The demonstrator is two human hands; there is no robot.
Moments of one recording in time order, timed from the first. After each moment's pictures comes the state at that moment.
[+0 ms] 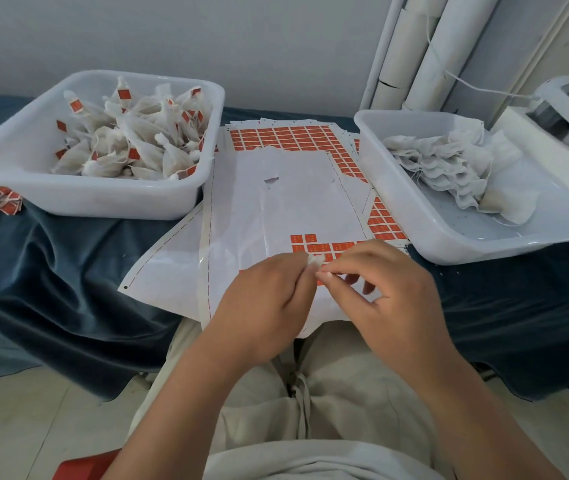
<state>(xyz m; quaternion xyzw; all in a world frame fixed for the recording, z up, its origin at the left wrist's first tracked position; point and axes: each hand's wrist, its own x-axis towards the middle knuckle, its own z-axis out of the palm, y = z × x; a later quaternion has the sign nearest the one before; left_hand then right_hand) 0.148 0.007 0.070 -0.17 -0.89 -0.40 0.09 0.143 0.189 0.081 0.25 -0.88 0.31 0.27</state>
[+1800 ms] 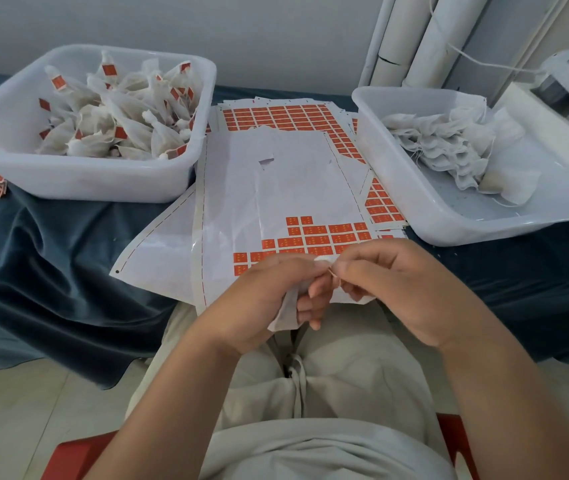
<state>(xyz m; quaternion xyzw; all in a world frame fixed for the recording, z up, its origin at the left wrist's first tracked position) 0.146 0.007 0.062 -0.17 -0.53 -0.79 -0.28 0.141 0.210 0.108 0.15 -0.80 0.55 -0.18</state>
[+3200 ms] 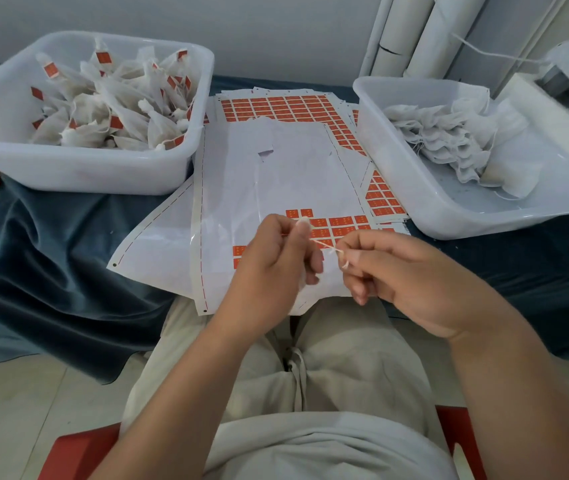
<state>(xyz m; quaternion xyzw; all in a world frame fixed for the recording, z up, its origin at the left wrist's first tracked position) 0.146 0.026 0.061 -0.04 -0.71 -0.70 0.00 0.138 0.215 0.106 0.11 -0.76 0.60 -0.24</state>
